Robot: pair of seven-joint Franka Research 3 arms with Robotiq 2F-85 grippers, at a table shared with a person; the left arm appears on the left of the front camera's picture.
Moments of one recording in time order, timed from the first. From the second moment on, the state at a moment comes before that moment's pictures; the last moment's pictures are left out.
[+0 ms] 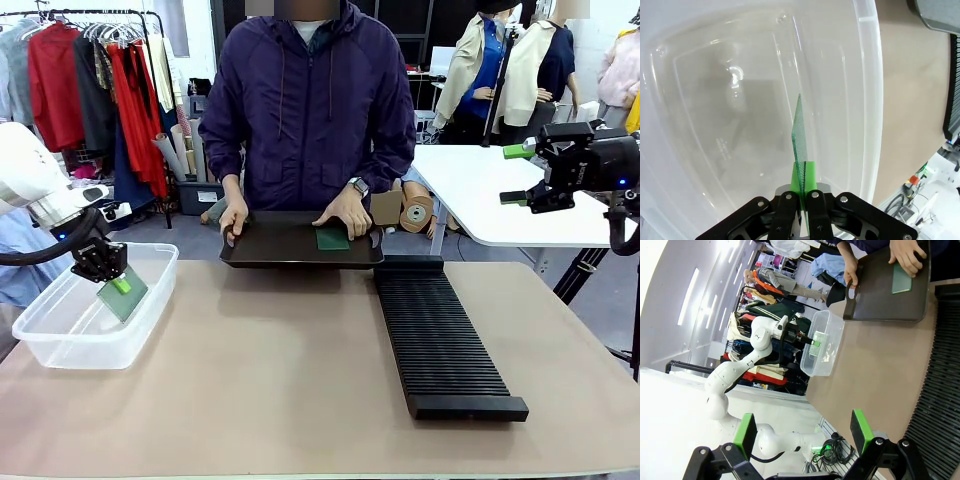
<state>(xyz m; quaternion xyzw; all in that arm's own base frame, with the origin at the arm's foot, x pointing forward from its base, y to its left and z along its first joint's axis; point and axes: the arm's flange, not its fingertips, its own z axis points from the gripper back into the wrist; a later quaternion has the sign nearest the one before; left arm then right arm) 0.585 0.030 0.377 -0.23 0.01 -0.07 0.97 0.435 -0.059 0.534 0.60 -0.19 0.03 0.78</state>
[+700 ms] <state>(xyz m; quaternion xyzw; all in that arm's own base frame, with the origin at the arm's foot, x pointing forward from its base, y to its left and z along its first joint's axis) 0.587 0.042 0.368 -0.25 0.01 -0.05 0.97 0.435 -0.059 0.534 0.60 -0.19 0.03 0.78</state>
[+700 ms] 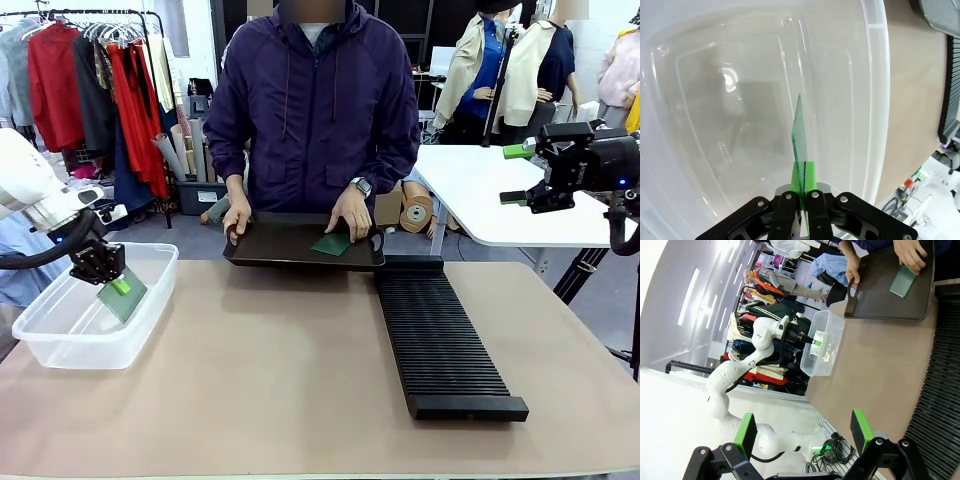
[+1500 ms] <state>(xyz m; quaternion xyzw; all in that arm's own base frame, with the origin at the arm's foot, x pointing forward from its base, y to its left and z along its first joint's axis) 0.590 0.054 0.355 -0.27 0.00 -0.05 0.96 0.435 -0.059 0.534 0.60 -0.19 0.03 0.78</state>
